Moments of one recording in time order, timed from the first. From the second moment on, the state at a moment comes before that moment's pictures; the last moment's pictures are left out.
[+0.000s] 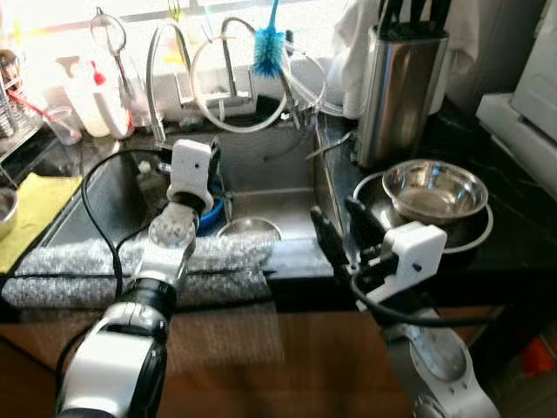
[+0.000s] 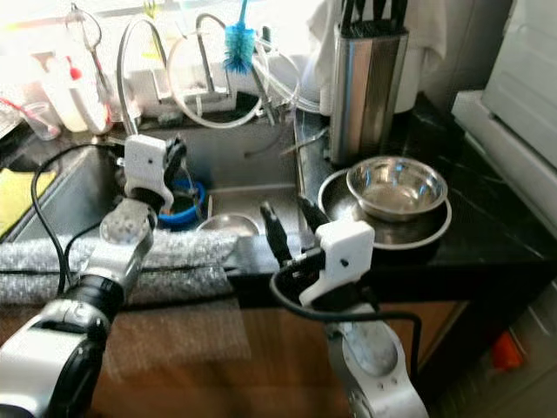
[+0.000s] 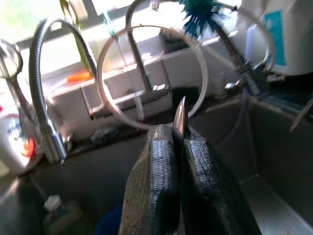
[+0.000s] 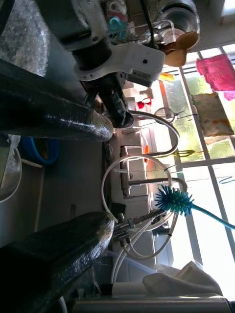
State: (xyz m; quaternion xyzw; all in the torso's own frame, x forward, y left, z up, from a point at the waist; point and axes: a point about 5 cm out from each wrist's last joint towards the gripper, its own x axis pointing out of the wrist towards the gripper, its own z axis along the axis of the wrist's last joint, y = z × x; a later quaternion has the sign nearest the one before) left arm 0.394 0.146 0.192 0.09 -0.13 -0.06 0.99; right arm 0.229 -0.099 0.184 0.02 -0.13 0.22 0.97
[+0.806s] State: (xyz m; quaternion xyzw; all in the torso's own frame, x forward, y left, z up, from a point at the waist) left arm 0.397 0.140 0.168 0.08 -0.06 -0.05 0.99; right arm 0.224 -0.170 0.188 -0.12 -0.15 0.02 0.98
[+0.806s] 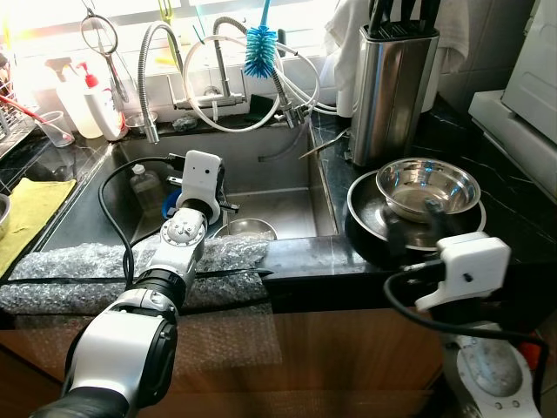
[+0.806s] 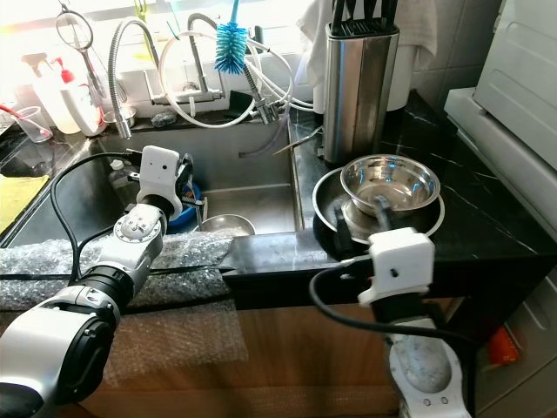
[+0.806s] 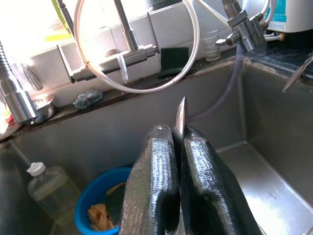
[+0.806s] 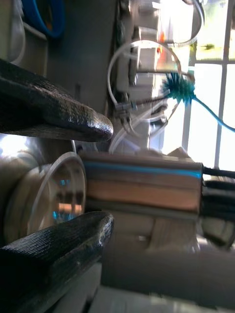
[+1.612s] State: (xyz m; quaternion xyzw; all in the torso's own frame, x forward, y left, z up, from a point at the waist) left arm 0.393 0.108 0.144 0.04 0.02 -0.05 1.00; right arm 0.225 -0.154 0.186 -0.10 -0.15 0.03 0.98
